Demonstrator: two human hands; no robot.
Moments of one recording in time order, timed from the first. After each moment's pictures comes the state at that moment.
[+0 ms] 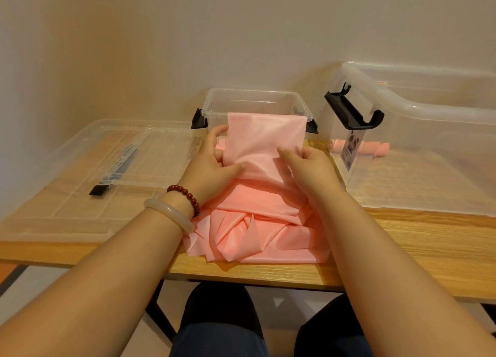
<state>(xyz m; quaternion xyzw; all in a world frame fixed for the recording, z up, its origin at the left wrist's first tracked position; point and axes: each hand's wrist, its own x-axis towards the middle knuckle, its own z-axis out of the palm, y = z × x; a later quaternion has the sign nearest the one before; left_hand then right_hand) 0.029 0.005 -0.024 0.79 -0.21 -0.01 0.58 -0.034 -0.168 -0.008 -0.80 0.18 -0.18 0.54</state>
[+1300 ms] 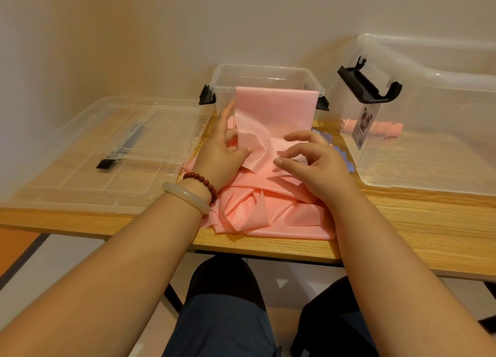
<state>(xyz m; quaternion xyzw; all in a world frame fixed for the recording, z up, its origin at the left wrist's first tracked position) 0.016 0.004 -0.043 0.77 -0.21 0.01 0.61 -0.058 -0.175 -0.038 -0.86 -0.01 -0.18 0.47</state>
